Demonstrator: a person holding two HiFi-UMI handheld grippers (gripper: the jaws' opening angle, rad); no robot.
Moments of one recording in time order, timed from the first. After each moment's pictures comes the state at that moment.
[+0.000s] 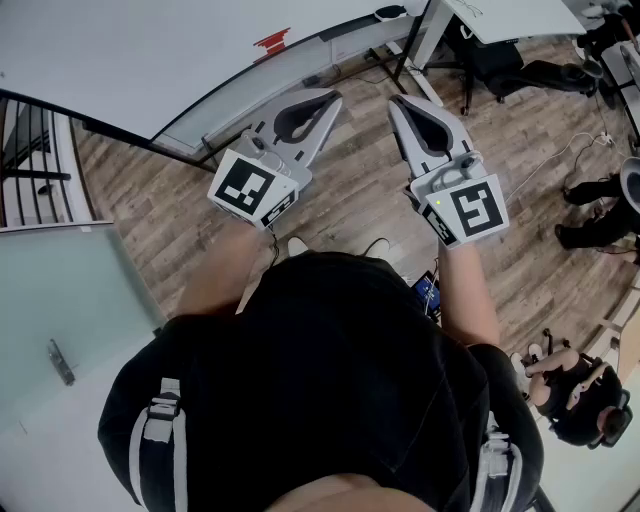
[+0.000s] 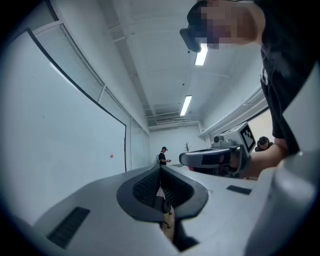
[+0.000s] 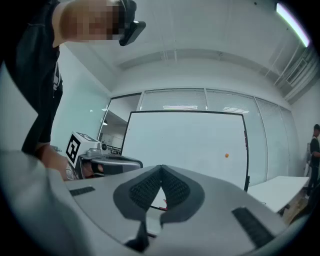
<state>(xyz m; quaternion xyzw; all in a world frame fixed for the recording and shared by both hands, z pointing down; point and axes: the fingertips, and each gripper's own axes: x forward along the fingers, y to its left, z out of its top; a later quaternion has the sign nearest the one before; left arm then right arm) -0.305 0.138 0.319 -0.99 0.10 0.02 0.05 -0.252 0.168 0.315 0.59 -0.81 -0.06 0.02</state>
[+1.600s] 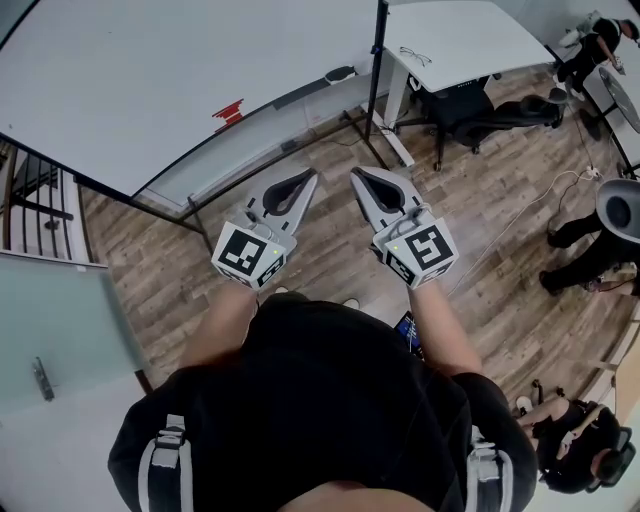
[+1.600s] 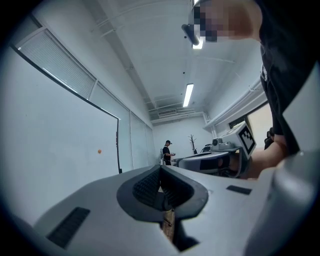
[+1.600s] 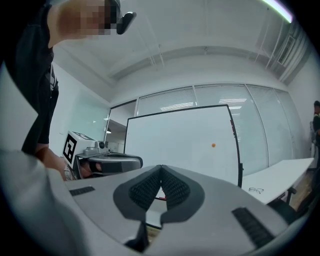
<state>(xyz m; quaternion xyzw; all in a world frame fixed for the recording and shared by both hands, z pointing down) -0.161 0.215 0.342 -0.99 0.15 -0.01 0.06 -0.109 0.232 0.352 0.55 -0.83 -0.01 -0.01</state>
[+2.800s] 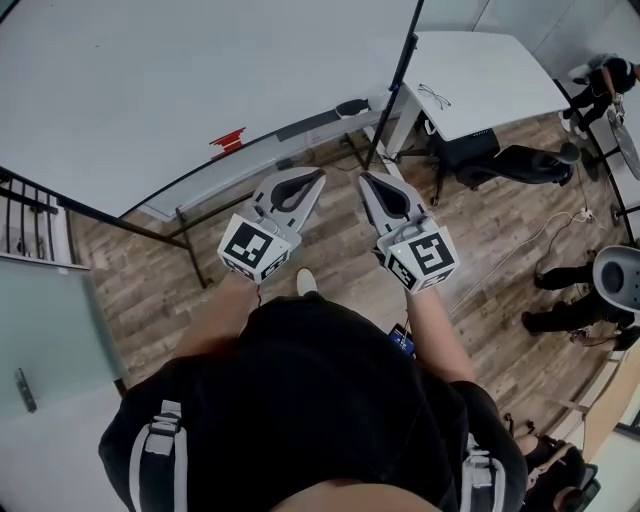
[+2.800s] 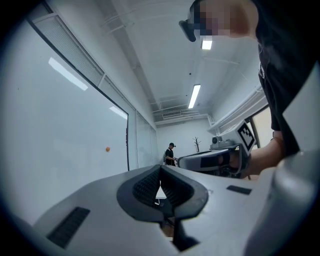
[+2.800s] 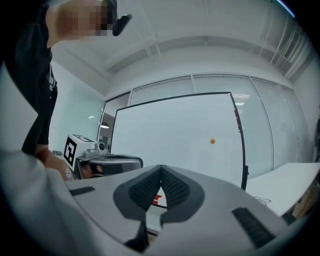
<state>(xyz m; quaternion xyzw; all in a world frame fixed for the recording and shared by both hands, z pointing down) -0.111 0.046 0.361 -0.99 0.15 0.01 0.05 -0.057 0.065 0.366 0.55 -0.83 0.00 0.02</state>
